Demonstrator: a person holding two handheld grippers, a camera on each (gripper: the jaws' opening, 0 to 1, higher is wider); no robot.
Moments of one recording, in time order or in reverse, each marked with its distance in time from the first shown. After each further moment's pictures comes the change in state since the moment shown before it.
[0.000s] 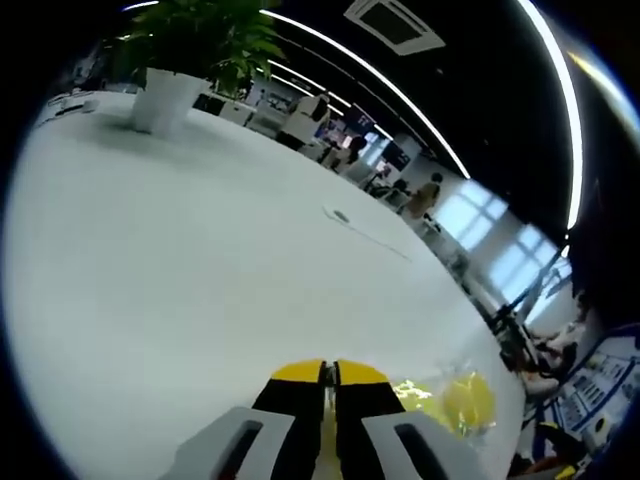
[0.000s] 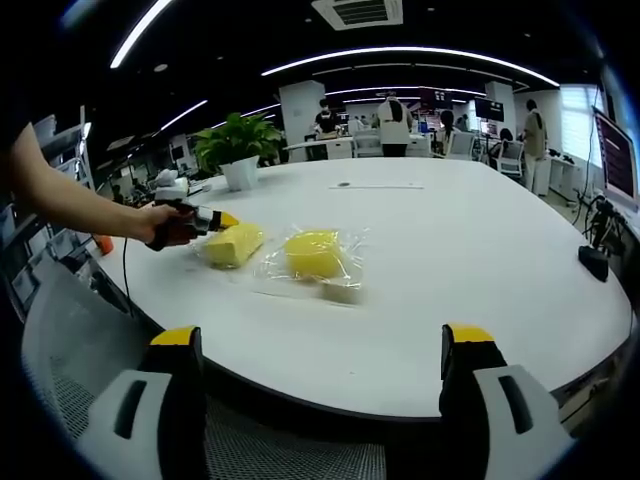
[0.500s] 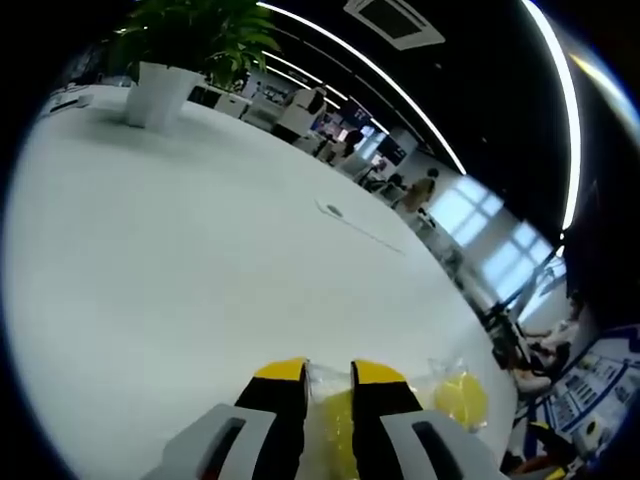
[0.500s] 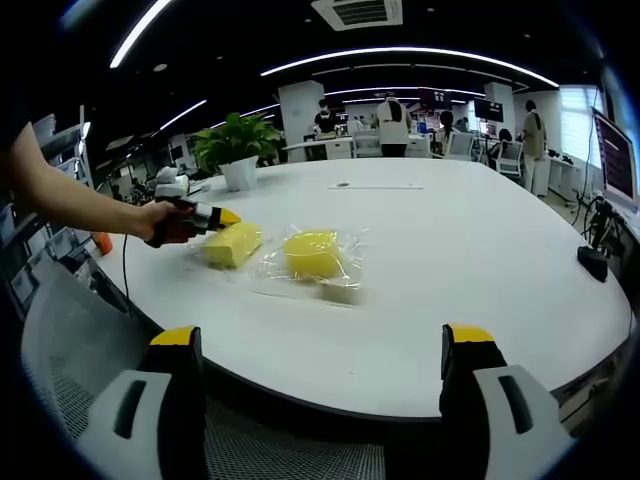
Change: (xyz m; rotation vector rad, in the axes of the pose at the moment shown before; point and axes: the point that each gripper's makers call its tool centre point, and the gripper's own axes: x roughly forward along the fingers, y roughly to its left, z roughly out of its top) left arm 0.001 -0.007 0.000 -0.028 0.029 -0.029; right arm -0.001 -0.001 0.000 -0.002 0.000 -0.005
